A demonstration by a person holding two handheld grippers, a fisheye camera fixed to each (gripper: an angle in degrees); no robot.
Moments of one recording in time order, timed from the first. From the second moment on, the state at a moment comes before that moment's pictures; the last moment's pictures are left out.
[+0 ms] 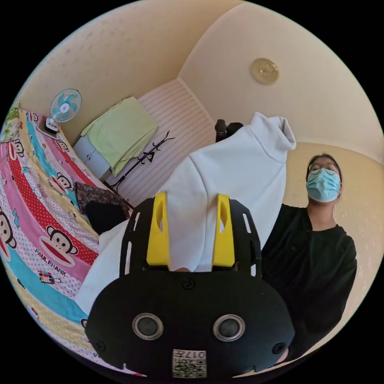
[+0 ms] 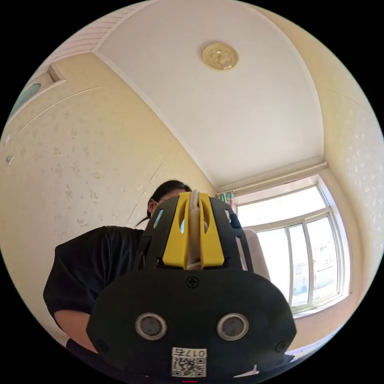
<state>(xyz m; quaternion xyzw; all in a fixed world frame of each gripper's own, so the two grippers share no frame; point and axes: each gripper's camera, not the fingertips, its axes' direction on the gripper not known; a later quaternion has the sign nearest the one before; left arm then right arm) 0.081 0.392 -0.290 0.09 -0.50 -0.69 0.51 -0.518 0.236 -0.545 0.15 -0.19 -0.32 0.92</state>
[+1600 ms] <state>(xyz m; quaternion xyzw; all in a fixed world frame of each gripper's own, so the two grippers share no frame) 0.484 0.194 -0.164 -0.03 -0.66 -0.62 -0.43 0.024 0.330 -0.744 -0.27 0.54 0.46 0.65</state>
